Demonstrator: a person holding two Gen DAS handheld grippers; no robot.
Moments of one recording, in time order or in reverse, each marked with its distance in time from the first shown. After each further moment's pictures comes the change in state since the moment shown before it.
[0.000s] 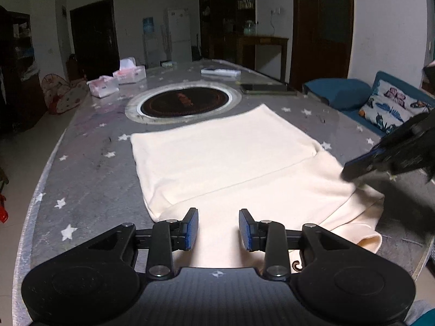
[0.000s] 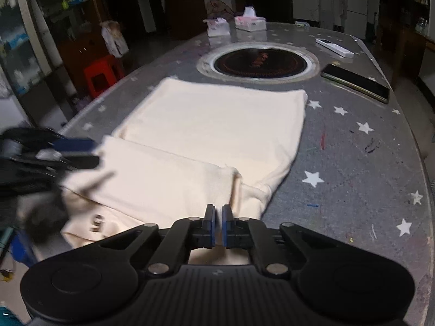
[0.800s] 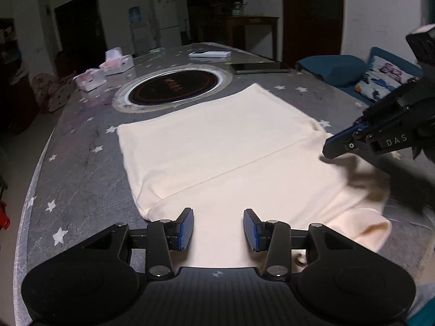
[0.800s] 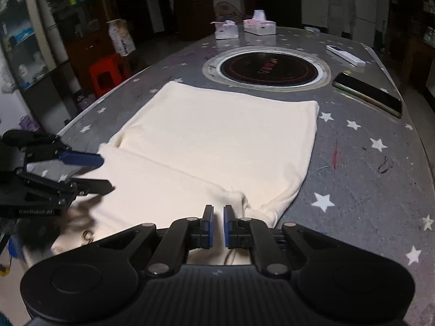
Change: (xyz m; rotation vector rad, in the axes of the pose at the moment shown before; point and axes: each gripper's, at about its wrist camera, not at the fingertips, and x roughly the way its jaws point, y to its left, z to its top) left arm 0.009 -0.010 0.000 0.095 0.065 -0.027; right arm 0.019 0.002 0.012 -0.085 -0.009 0.023
